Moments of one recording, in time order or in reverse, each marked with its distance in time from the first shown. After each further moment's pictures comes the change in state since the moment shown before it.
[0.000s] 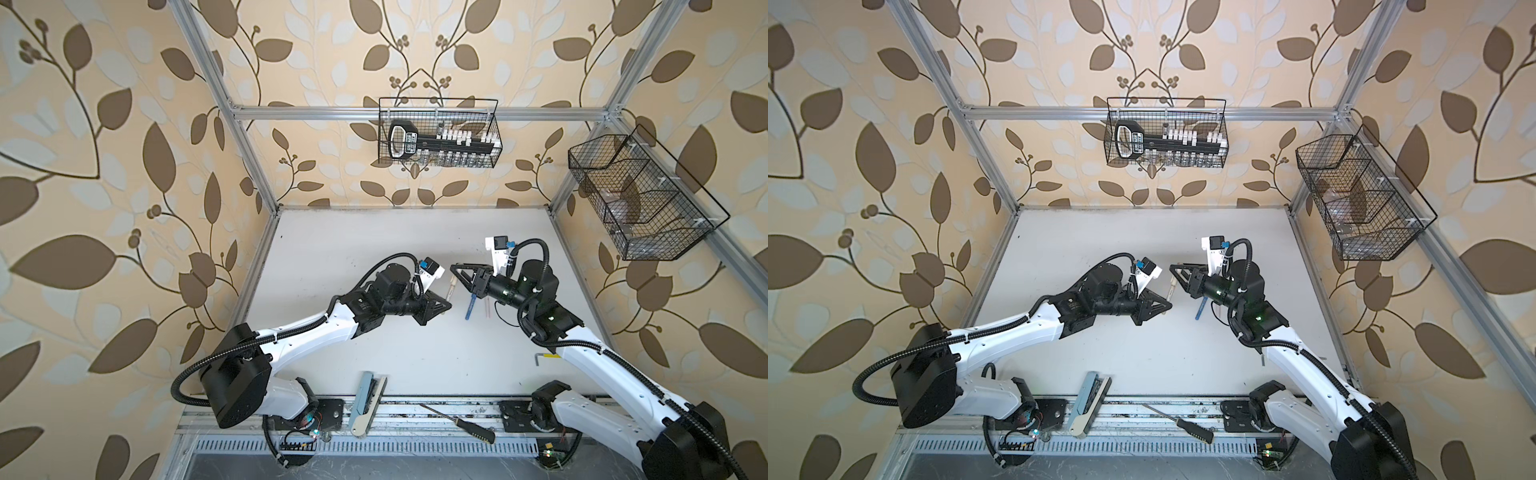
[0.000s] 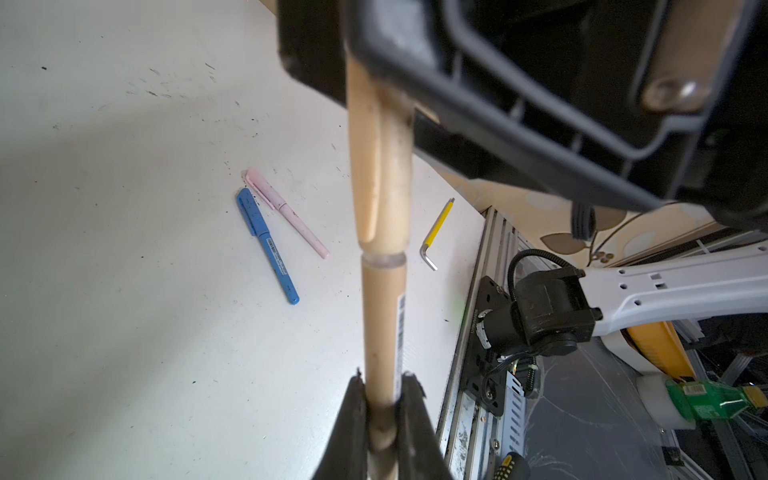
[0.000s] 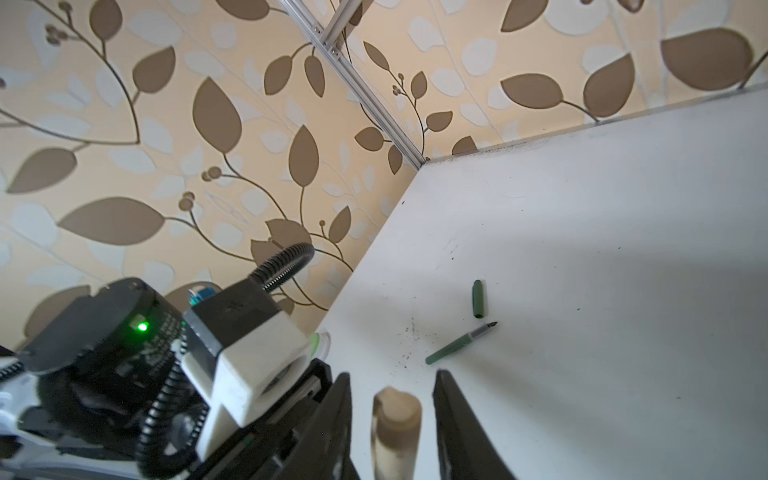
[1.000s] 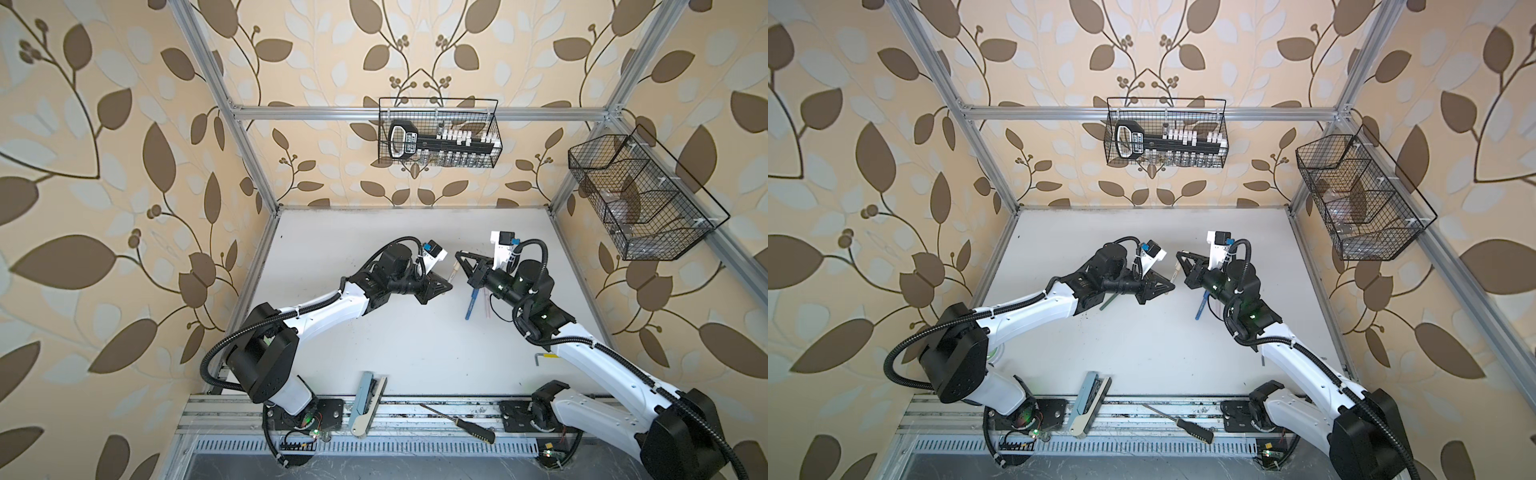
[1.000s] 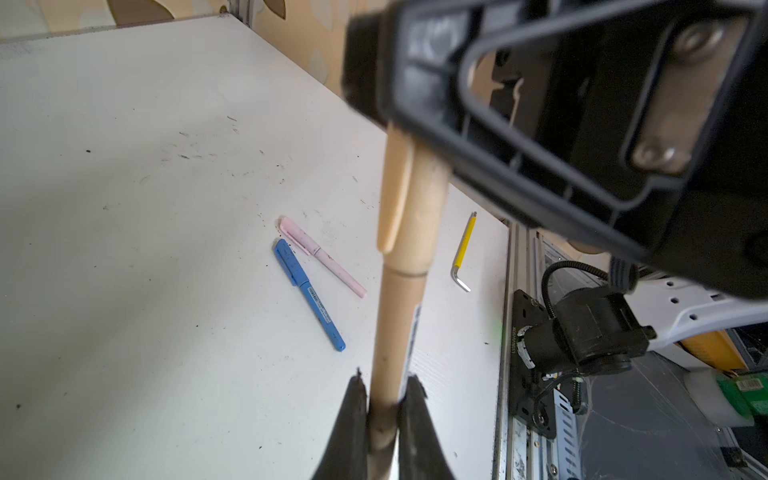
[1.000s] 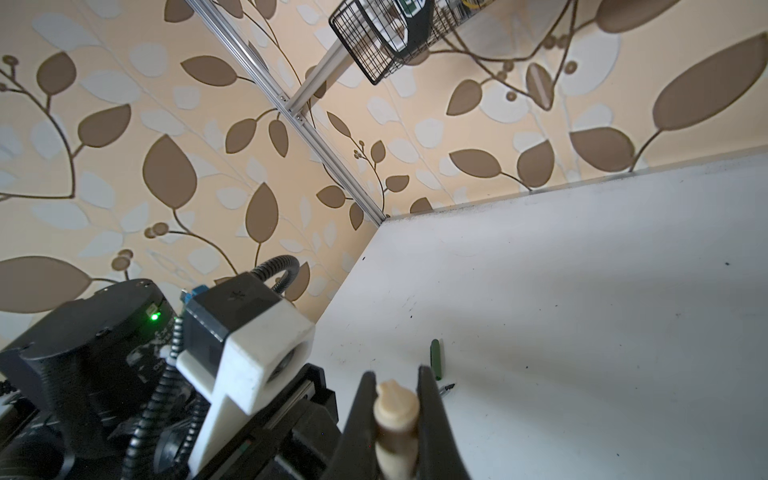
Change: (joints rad) left arm 0.137 0.184 0.171 -0.006 0.108 0.159; right arm 0.045 0.063 -0.038 0.151 0.249 -0.017
